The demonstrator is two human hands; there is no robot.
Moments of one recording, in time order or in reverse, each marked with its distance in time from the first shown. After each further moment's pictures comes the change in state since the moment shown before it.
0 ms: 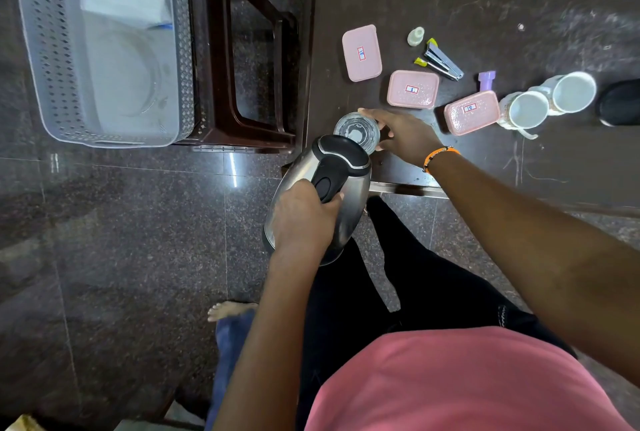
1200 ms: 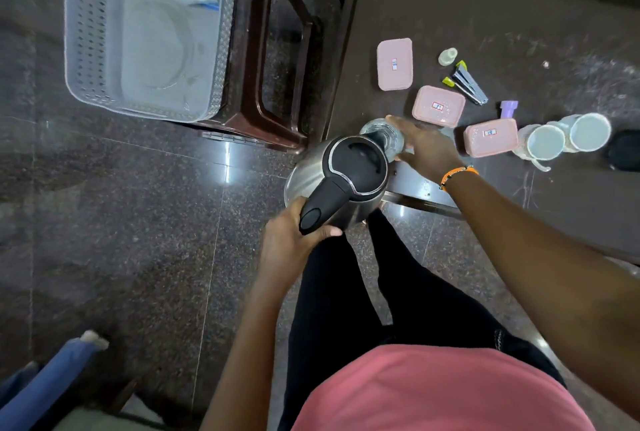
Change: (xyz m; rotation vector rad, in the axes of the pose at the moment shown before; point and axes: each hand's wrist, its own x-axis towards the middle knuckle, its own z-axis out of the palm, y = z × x) left_hand 0.002 -0.096 0.011 -0.319 0.024 0.279; right_hand -0.013 -0.023 -0.004 -0.178 -0.001 0.082
